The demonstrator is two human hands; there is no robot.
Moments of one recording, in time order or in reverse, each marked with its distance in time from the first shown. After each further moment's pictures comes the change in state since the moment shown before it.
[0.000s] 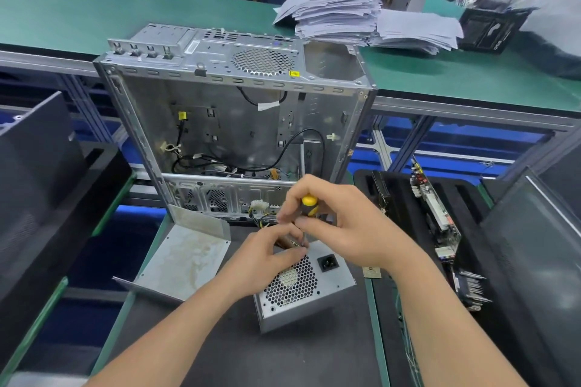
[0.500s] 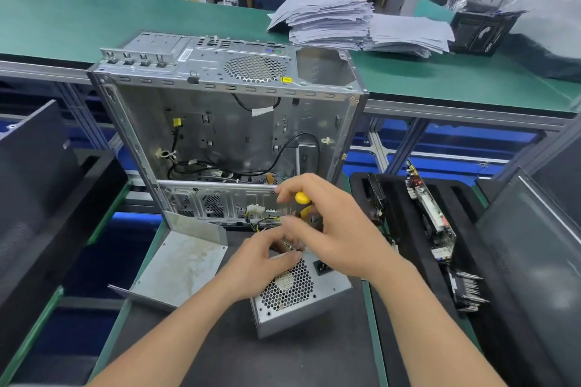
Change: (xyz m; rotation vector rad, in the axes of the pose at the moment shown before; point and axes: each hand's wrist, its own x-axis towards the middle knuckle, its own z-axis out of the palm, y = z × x) left_hand 0.004 -0.001 0.000 -0.013 -0.022 -0.032; right_hand 0.001 0.001 0.015 -0.162 0.204 0.035
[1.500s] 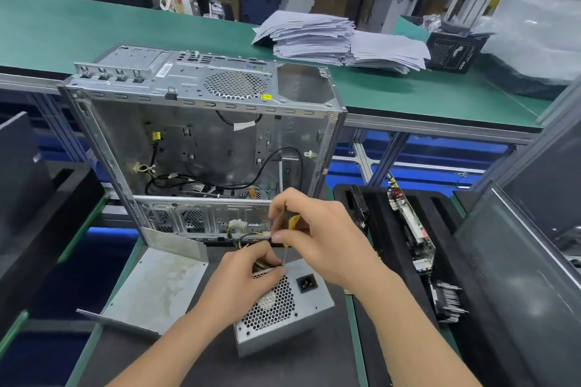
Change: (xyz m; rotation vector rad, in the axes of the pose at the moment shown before) left_hand -0.007 0.008 0.008 0.102 0.156 0.083; right_hand 0.002 0.007 -0.012 -0.022 -0.034 0.099
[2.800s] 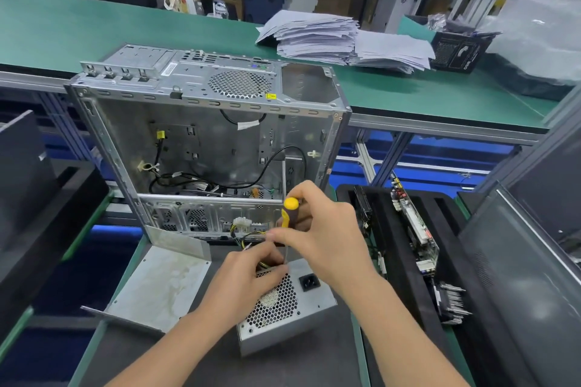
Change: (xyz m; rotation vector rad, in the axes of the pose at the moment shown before) left_hand -0.001 -0.001 0.002 0.002 0.019 0.011; right_hand 0.002 -0.004 0.017 0.154 0.235 0.190
